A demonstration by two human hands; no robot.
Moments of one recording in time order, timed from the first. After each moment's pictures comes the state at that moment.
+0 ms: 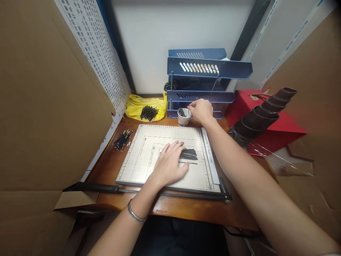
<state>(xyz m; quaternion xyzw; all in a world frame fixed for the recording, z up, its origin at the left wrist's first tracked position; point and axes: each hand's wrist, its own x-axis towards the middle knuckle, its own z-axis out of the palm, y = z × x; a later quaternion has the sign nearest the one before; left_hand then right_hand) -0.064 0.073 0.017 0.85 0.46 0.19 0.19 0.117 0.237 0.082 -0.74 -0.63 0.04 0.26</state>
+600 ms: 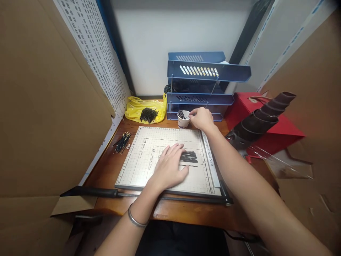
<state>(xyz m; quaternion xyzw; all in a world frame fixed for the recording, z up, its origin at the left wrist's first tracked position) -0.064 0.073 0.017 0.84 0.46 0.19 0.20 0.121 0.219 0.071 -0.75 -0.63 0.08 0.22</state>
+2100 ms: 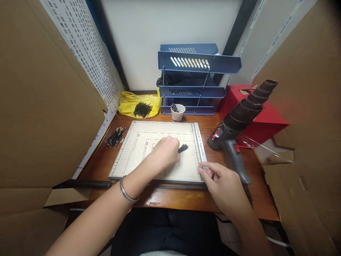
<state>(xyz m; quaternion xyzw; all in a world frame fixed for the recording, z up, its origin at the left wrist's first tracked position) -0.038 0.088 0.069 0.86 0.49 0.02 0.11 0.132 -0.029 0.044 -0.72 -0.60 0.21 0.29</state>
